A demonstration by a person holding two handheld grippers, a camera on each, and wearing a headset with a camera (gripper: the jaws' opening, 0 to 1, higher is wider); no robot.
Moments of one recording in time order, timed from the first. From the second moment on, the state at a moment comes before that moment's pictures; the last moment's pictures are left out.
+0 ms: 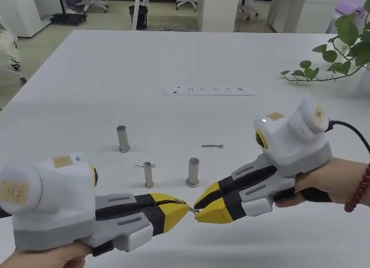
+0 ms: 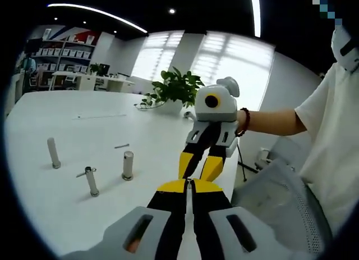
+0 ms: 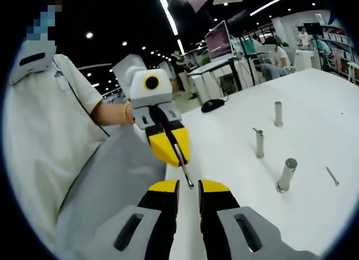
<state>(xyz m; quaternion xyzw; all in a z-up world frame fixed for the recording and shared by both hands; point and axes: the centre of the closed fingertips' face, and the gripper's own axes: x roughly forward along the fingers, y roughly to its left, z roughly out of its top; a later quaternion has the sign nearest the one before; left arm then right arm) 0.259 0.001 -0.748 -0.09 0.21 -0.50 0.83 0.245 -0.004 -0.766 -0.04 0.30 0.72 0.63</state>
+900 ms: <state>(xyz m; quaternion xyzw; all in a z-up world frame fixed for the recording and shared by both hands) 0.254 -0.003 -0.749 -0.09 0.21 -0.52 0.82 0.241 -0.003 -0.773 -0.07 0.30 0.73 0.61</state>
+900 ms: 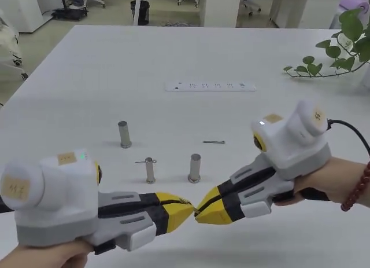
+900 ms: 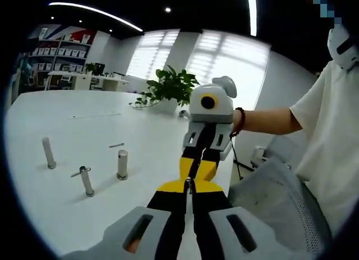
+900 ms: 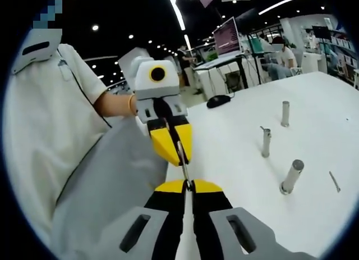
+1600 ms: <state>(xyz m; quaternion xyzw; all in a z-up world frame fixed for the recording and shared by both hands) 0.284 -0.003 -0.769 -0.02 0.20 -0.45 0.87 0.275 -0.030 -0.791 -0.22 0.33 0.67 0.63</state>
